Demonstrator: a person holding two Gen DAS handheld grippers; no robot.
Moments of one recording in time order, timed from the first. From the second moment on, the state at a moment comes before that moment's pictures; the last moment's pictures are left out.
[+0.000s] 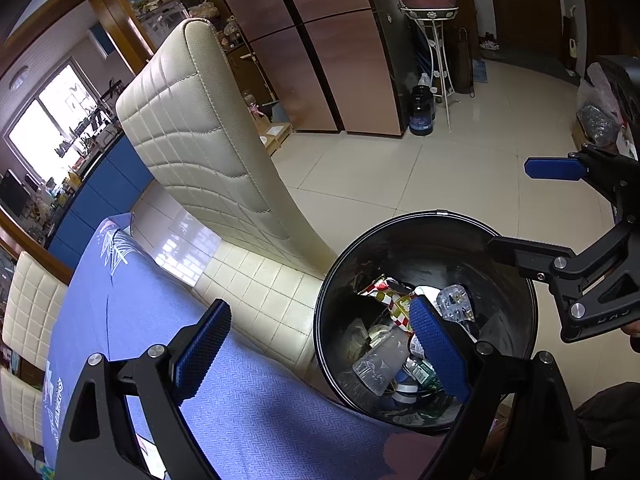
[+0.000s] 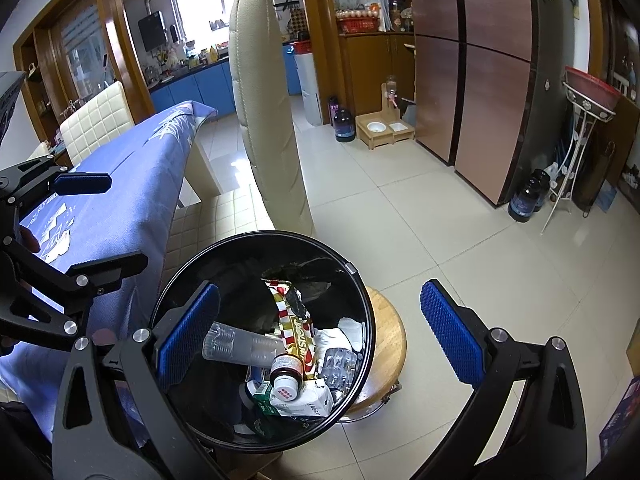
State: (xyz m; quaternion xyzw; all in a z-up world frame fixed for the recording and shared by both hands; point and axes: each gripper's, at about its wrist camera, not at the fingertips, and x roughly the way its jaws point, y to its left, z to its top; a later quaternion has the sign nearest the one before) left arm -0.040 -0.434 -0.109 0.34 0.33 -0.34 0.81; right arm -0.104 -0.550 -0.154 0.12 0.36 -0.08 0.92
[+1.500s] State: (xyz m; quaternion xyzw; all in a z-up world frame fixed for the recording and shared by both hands) left arm -0.041 -0.432 -0.109 0.33 0.33 -0.35 0.81; right arm -0.106 -0.554 -0.157 0.12 0.37 -0.09 0.92
